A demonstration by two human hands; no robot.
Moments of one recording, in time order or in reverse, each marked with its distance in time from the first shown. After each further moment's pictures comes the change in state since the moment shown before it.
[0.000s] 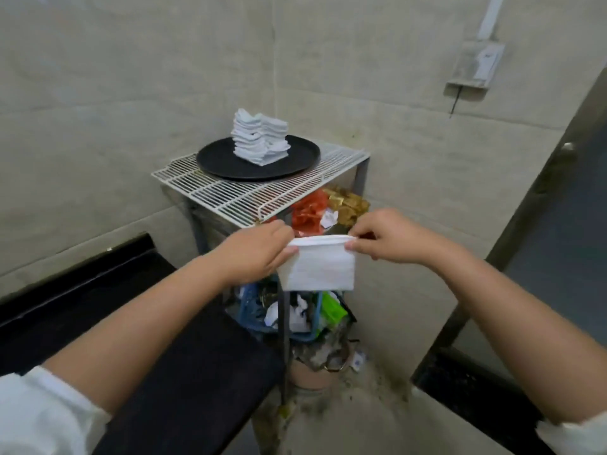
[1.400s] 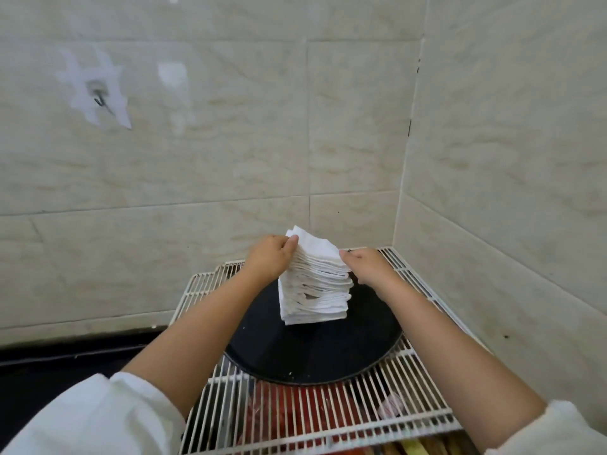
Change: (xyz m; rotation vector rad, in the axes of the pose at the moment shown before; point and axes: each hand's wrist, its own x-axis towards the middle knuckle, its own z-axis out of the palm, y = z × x) left_hand 0.332 -0.261 -0.013 -0.260 0.419 -1.335; right_hand 0.504 0.226 -0.038 0.752 -0.135 -0.091
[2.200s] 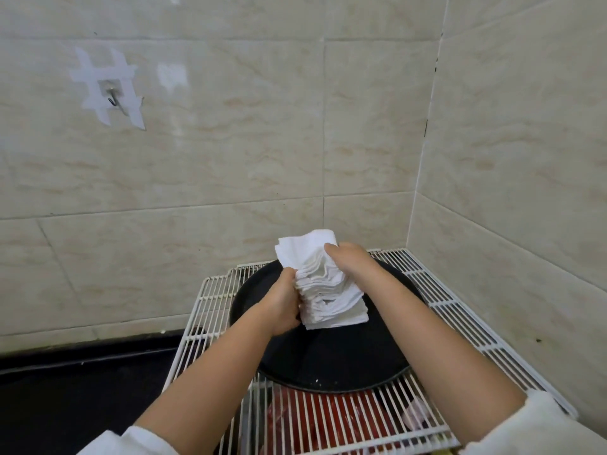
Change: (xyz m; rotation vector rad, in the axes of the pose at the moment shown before) left_hand -0.021 -0.033 0.022 -1.126 -0.414 -0.432; right_hand 0.016 -0.045 0.042 0.110 -0.045 0.155
